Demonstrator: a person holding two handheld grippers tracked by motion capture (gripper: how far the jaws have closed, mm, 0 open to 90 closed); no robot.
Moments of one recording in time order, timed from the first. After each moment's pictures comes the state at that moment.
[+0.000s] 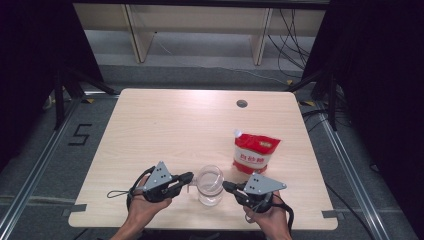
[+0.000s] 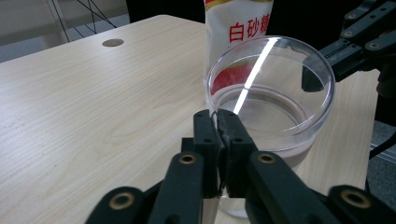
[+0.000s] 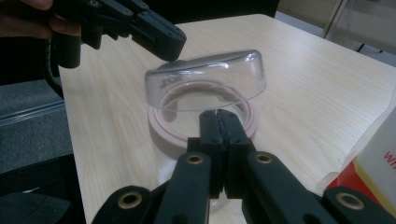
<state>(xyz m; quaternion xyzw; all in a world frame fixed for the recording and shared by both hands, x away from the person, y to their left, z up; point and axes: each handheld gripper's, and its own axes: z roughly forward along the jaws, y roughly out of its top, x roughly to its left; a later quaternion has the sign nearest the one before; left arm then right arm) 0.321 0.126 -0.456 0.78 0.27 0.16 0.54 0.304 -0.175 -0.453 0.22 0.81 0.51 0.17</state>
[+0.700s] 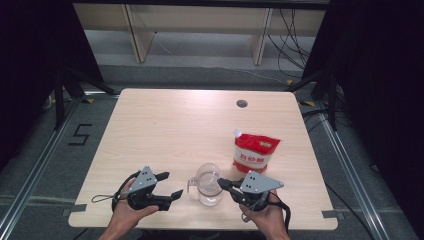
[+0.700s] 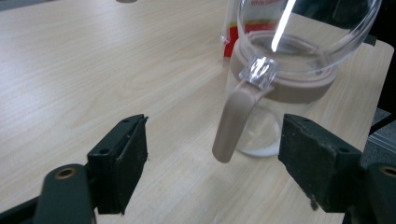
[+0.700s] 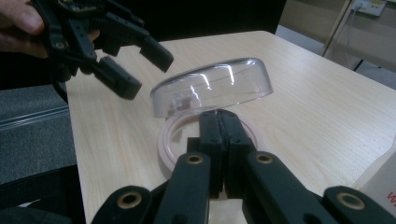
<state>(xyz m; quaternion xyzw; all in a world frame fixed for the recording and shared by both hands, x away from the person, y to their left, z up) 0.311 0.162 -0.472 0.79 0.31 0.14 0.50 0.304 -0.163 -0.440 0.19 0.81 0.53 0.18</state>
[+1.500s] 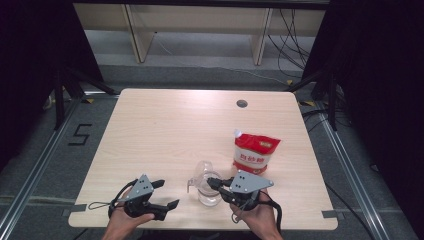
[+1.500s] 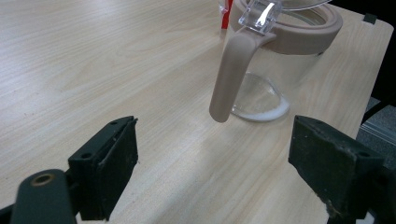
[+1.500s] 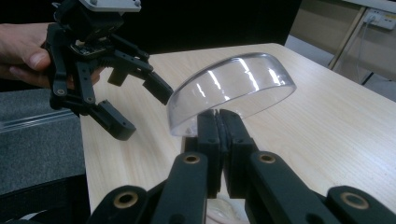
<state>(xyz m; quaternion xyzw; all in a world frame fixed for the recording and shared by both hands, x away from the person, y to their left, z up) 0.301 0.173 -0.492 0.80 0.31 0.13 0.49 0.304 -0.138 -0.432 0.17 0.81 0.54 0.18</state>
